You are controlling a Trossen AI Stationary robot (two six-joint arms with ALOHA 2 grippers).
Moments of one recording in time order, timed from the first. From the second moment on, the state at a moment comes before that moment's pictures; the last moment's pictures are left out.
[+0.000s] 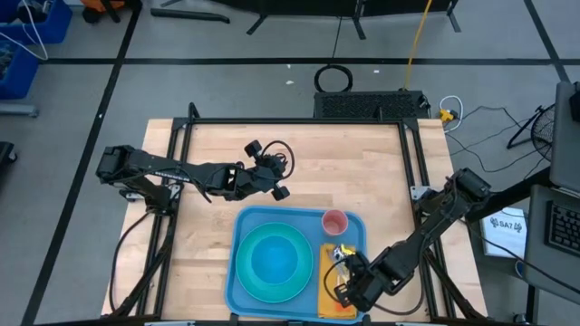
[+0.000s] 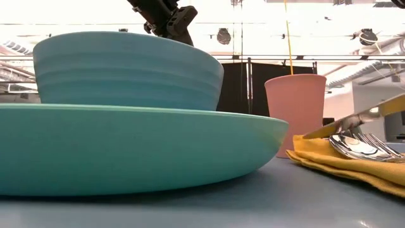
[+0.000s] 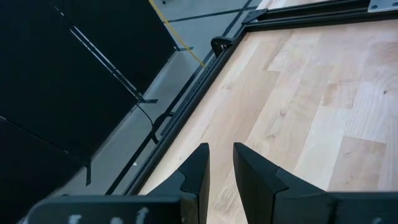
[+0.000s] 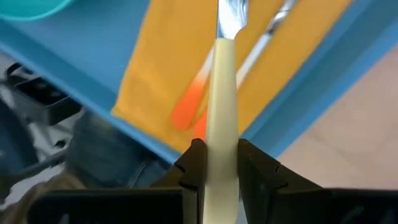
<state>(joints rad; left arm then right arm) -0.08 1.53 1.17 -0.23 -0.77 0.00 0.76 1.74 1.28 -0.75 -0.04 1.91</state>
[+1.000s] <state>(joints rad) -0.08 1.53 1.17 -0.24 -0.81 0.02 0.76 1.76 1.26 -0.61 0.03 1.78</state>
